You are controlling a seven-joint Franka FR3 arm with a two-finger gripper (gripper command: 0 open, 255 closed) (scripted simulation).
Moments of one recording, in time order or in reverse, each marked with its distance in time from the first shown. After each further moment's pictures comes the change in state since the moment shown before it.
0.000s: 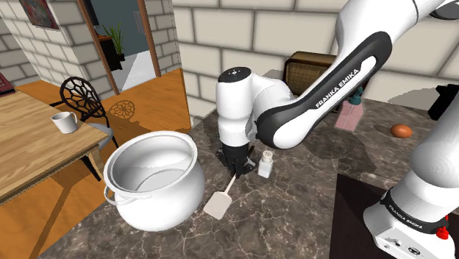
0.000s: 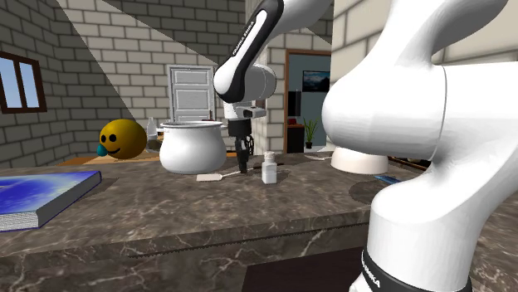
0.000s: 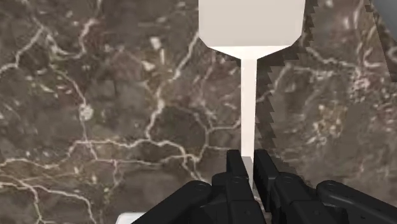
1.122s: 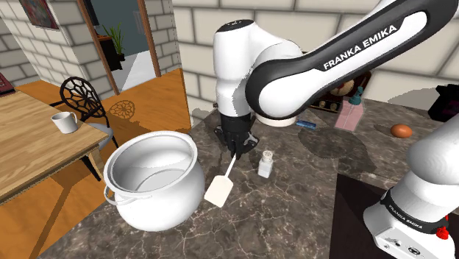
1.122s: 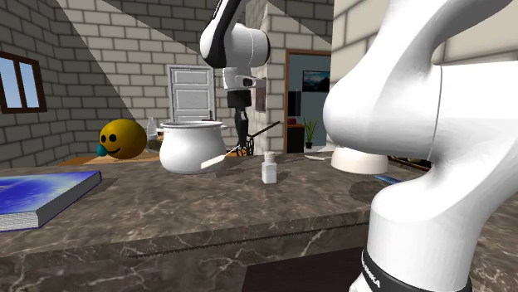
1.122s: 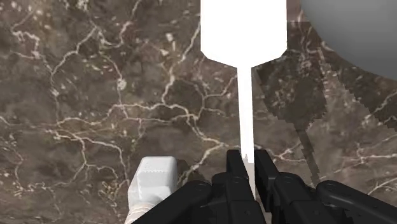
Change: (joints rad) arm -0.088 -0.293 0.073 0.078 0.367 -0.184 -0.275
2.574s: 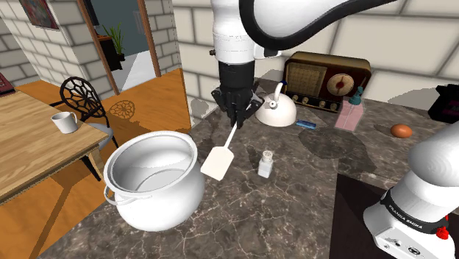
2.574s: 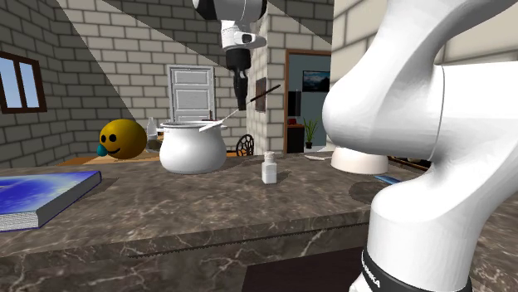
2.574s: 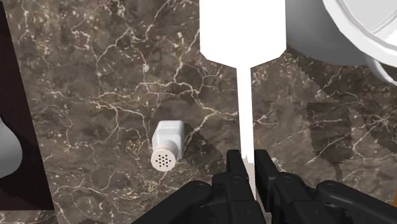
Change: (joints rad) arm 0.051 -0.175 -0.124 0.203 0.146 -0.306 -0.128
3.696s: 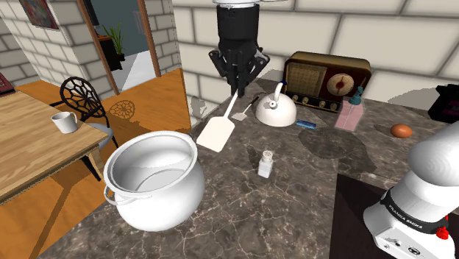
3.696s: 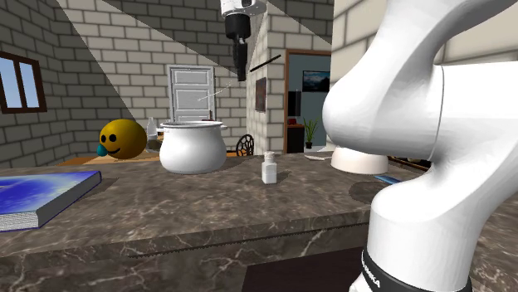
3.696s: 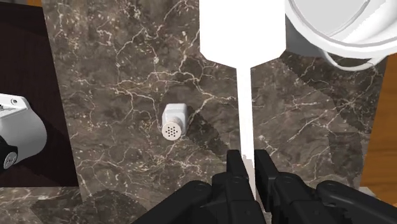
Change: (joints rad) arm -0.010 0.002 -0.032 0.230 -0.014 -0.229 -0.003
